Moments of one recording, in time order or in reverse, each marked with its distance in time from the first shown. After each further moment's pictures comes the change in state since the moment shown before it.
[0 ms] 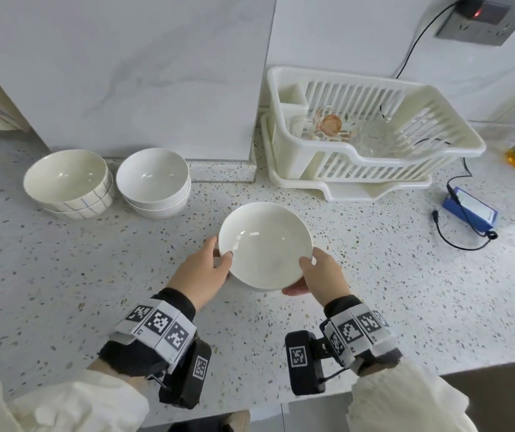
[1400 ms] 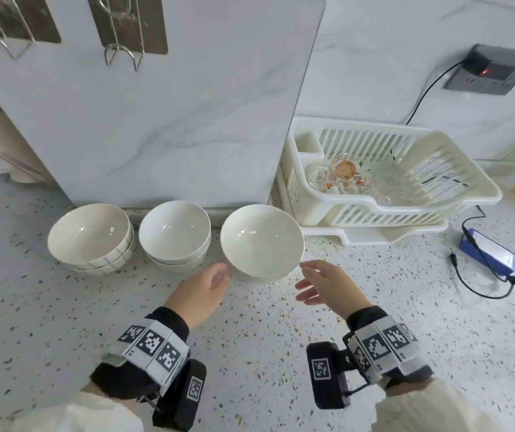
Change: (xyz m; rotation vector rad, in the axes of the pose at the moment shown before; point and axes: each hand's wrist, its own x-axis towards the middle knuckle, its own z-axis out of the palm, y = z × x) left_hand 0.049 -0.010 -0.059 0.019 -0.078 0.021; right_hand 0.036 -0.065 0.004 -0.092 -0.140 -0.053
